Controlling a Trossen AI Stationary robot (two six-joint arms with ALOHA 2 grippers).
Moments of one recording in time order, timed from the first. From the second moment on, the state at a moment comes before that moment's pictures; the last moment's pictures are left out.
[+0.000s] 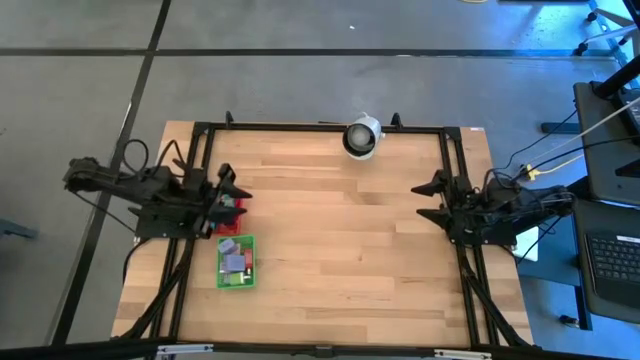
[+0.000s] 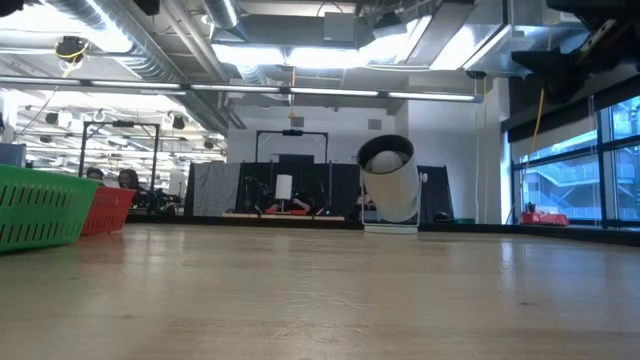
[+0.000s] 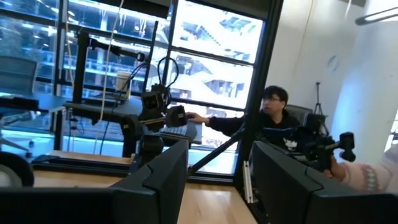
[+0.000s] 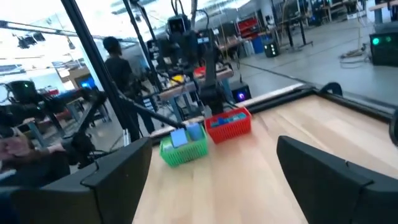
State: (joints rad) left arm -0.23 0.47 0.43 0.28 -0.11 -0.17; right arm 0.22 0.00 0.22 -0.15 0.19 0.34
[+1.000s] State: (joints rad) left arm 0.23 0.20 0.28 0.13 0.21 -0.37; right arm 0.21 0.00 0.03 0.01 0.22 0.47
